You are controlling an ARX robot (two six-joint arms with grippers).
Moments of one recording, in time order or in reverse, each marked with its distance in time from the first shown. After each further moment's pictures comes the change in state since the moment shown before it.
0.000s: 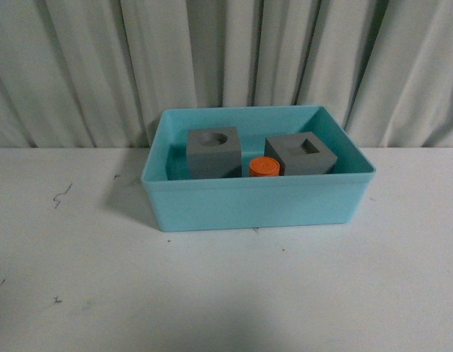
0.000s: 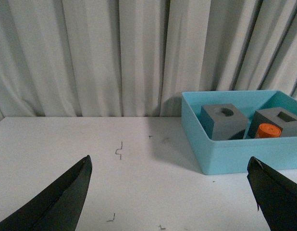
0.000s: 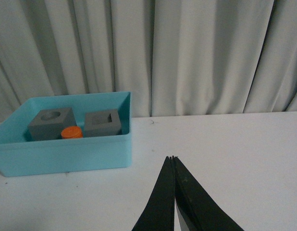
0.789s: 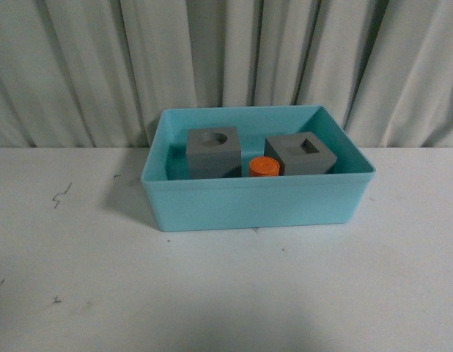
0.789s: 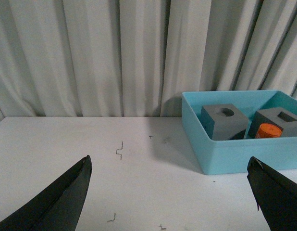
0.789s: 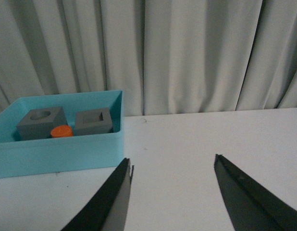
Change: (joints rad) left arm 0.000 0.000 0.000 0.000 0.000 0.000; right arm -0.115 -0.042 -0.038 0.000 -0.103 -0.001
